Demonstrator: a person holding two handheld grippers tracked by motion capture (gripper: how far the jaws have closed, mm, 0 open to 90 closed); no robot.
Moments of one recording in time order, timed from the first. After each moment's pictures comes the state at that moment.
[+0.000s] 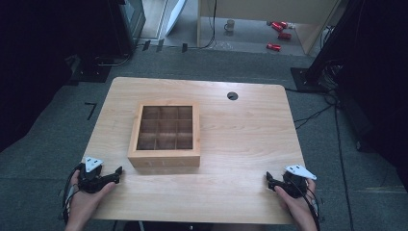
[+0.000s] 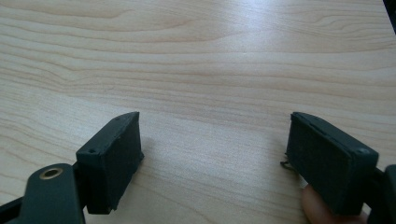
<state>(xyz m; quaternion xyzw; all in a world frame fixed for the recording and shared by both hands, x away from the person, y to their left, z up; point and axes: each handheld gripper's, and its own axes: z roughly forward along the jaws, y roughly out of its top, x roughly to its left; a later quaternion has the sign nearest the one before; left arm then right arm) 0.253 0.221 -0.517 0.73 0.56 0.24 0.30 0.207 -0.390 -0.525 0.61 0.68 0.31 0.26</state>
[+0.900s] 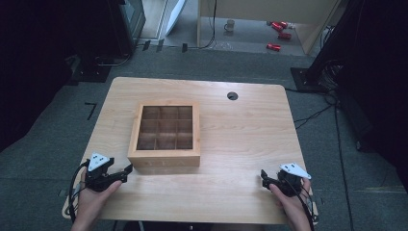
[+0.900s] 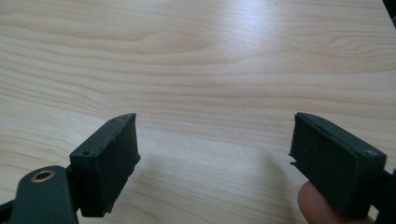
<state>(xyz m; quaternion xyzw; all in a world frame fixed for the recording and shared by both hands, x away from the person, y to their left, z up) 0.247 0.190 -0.485 0.74 0.52 0.20 0.38 0.210 -0.369 -0.516 0.61 0.67 0.33 0.27</state>
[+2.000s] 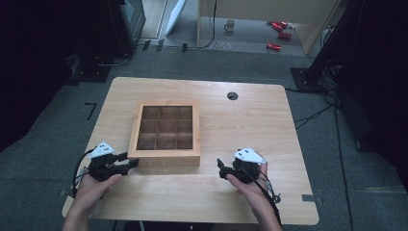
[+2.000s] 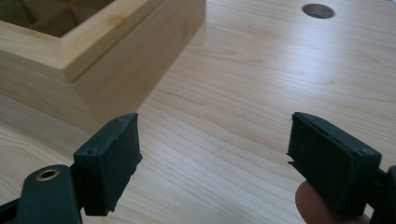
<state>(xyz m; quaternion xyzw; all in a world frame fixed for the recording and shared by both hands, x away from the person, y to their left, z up) 0.274 0.190 -0.469 0.79 0.44 0.10 0.42 0.241 -0.237 -0.467 0.51 0.73 0.39 0.25</state>
